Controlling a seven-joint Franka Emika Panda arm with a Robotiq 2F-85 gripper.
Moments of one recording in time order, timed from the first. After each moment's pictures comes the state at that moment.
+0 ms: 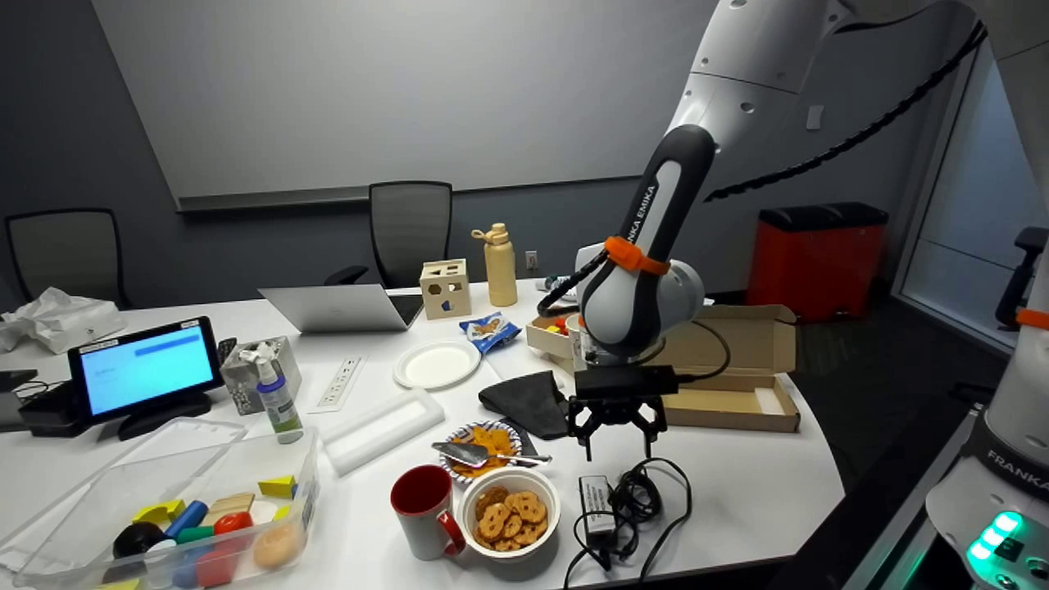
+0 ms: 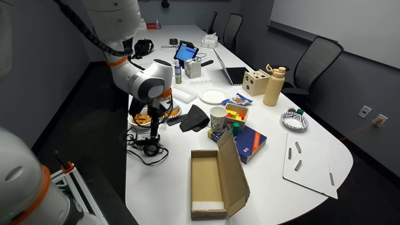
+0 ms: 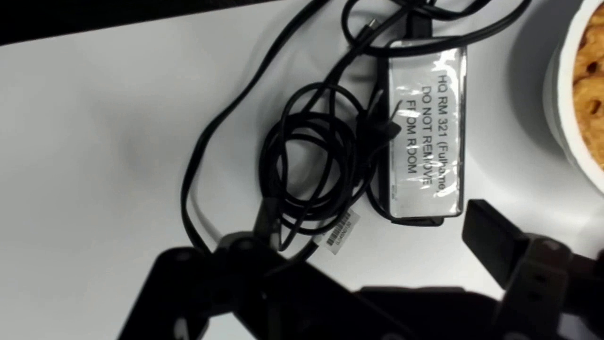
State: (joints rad) arm 0.26 0.46 0.19 -2.41 0.25 2.71 0.84
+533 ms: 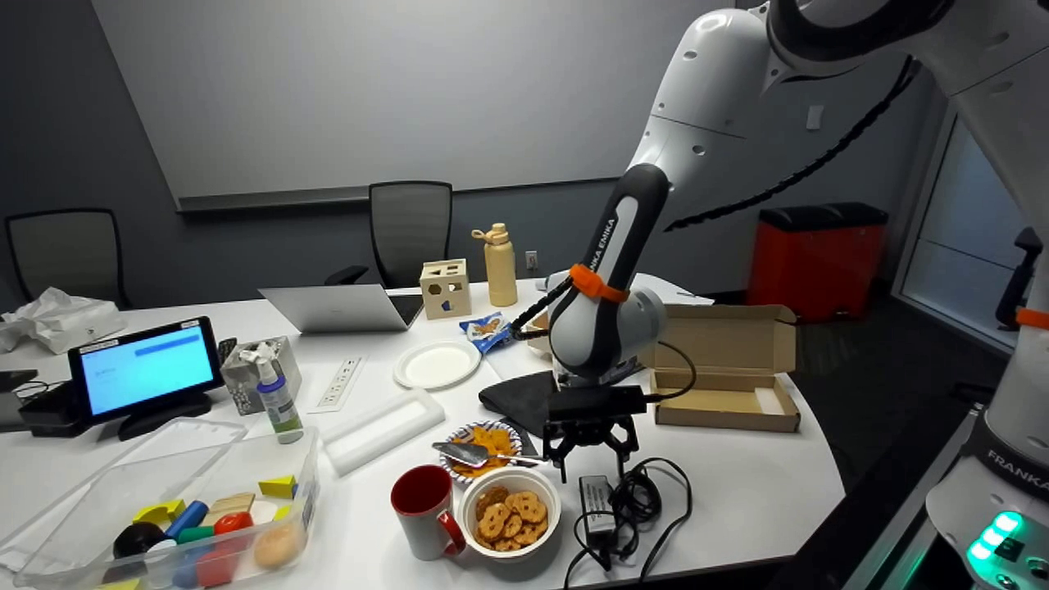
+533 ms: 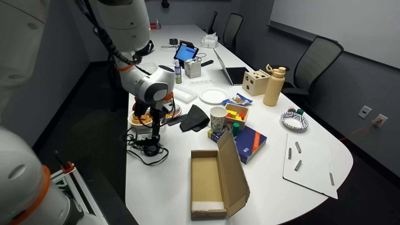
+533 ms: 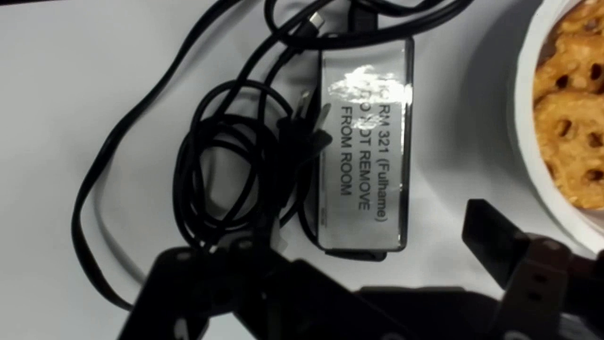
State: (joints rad) arm 0.28 0.63 0.20 -2.23 0.25 2.67 0.80
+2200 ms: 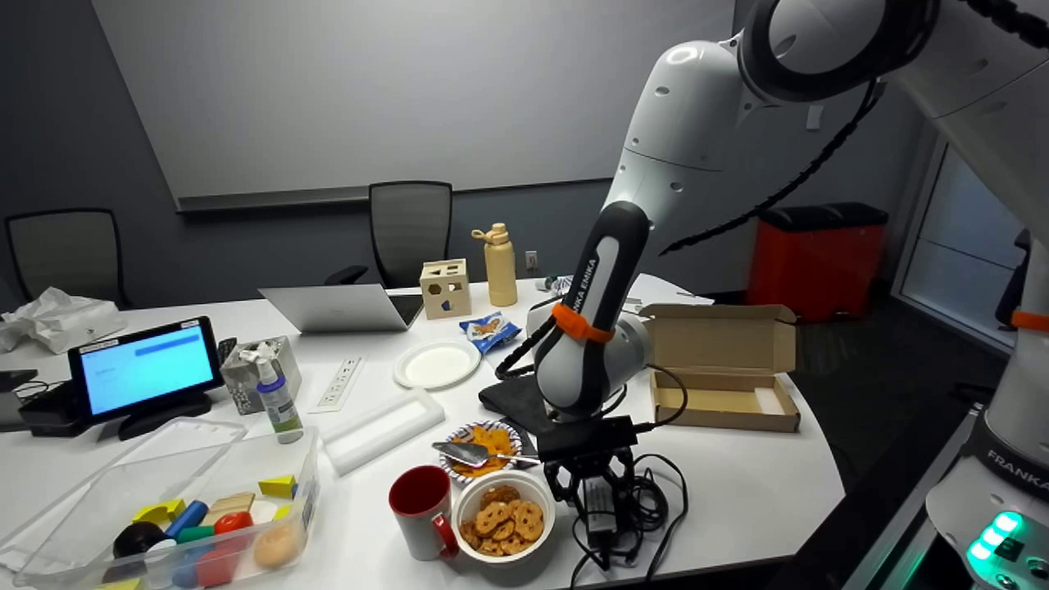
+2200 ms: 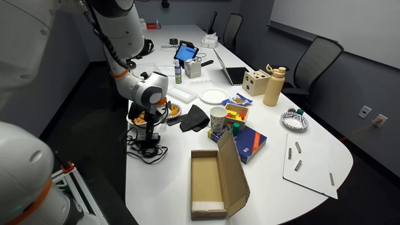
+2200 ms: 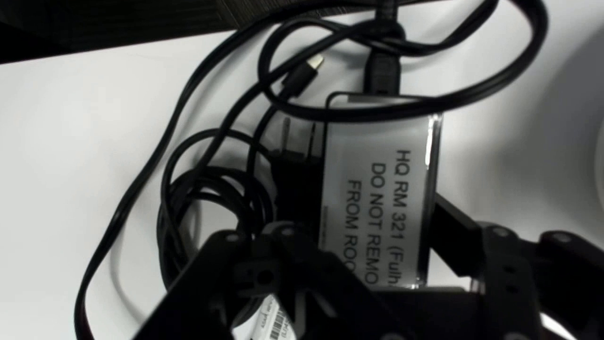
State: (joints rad) arm 0.45 0.72 0.11 -2.15 0.24 2.58 0.90
